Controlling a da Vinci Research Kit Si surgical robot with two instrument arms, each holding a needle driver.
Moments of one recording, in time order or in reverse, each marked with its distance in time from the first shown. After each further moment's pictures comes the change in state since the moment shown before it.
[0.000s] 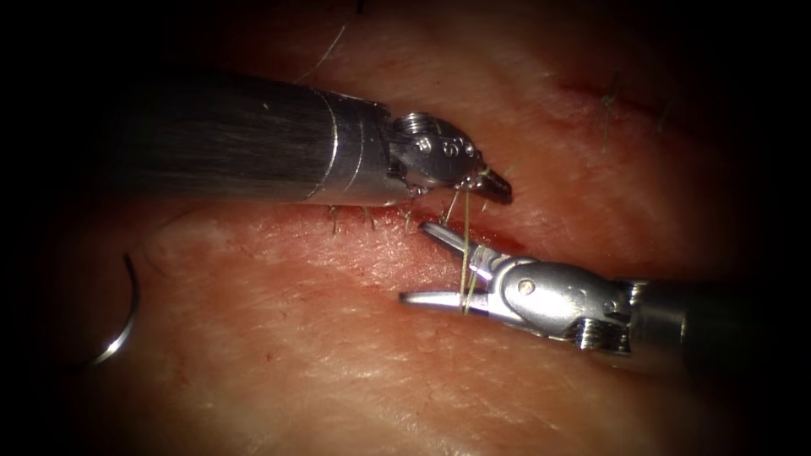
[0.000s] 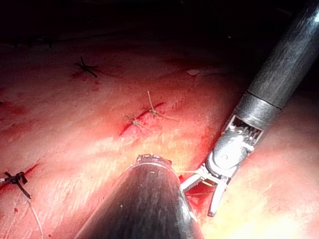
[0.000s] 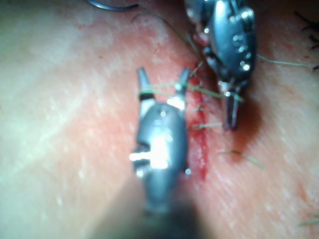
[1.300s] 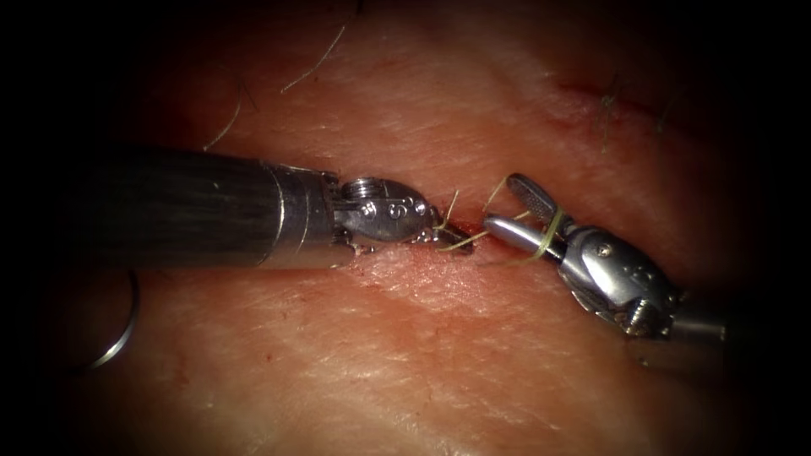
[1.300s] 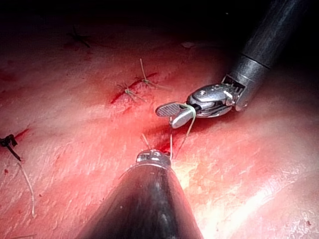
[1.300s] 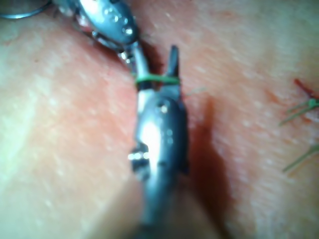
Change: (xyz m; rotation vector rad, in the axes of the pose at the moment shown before) right arm -0.003 0.007 -0.006 -0.338 0.091 0.255; left arm -0.006 0.005 0.001 -0.004 0.040 0.009
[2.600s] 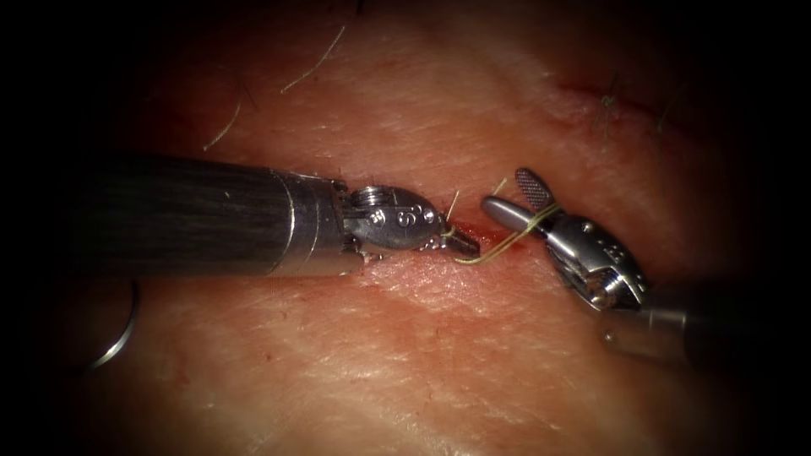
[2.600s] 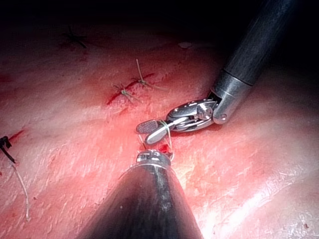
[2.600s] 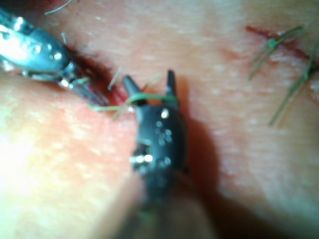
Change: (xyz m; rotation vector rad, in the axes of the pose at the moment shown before) right arm -0.007 0.004 0.001 -0.229 -0.210 0.287; left arm 0.001 0.000 0.001 0.009 -0.002 -0.003
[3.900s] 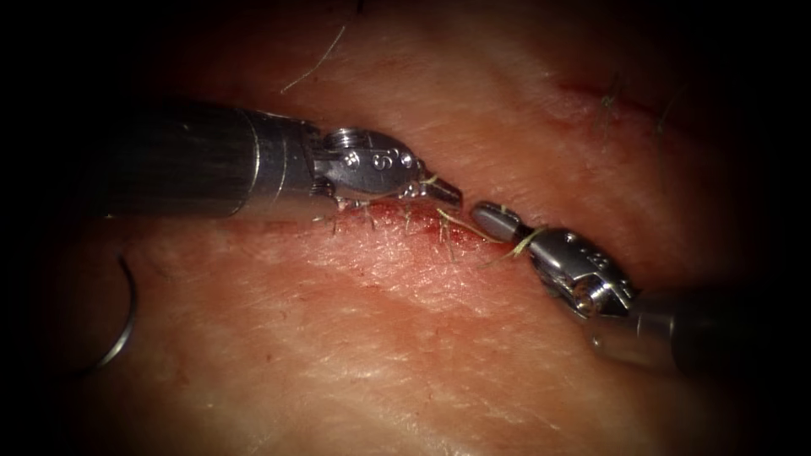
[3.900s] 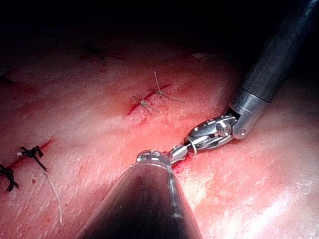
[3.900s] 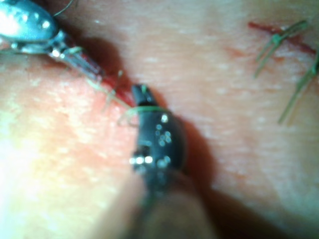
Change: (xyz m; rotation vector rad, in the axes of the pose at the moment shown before) right arm -0.001 -0.003 -0.001 0.107 -0.020 -0.058; left arm 0.002 -0.004 -0.006 0.040 -0.002 -0.021
